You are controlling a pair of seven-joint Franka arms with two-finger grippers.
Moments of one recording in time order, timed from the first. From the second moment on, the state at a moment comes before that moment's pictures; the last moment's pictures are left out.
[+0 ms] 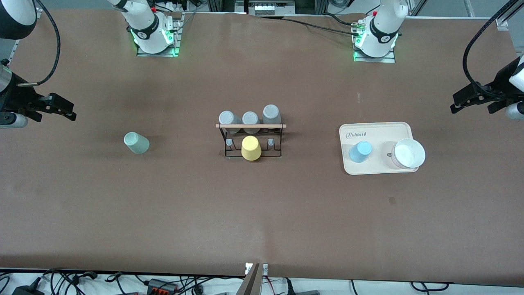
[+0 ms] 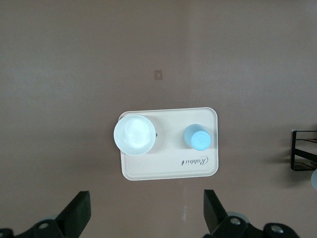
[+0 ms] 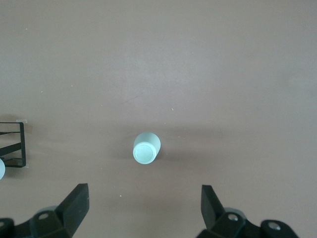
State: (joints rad) left arm 0.01 0.05 0.00 -1.52 -0.02 1.58 -0.02; right arm -0.01 0.04 -0.02 -1.68 0.00 1.75 -0.07
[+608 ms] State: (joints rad) left arm 0.01 0.05 -0.01 -1.52 -0.02 1.59 -0.02; right arm -0.01 0.03 -0.02 -1.68 0.00 1.73 -0.07
